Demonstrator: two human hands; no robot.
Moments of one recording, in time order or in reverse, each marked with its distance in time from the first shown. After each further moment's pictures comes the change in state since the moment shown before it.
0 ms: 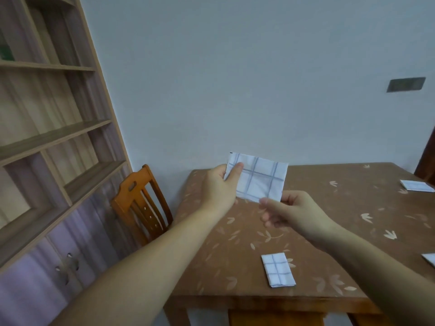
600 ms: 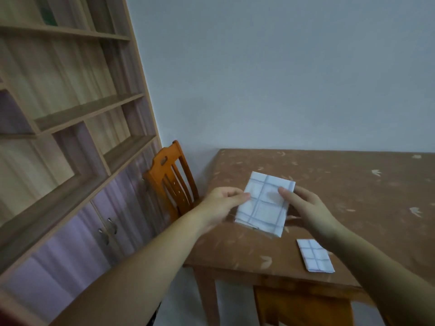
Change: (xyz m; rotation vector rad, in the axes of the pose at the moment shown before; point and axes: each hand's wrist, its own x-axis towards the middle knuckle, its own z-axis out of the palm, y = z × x) left_hand -0.029 -0.084 -0.115 -0.207 -0.485 -0.503; right_hand 0.026 0.032 0.092 0.075 0.005 0.119
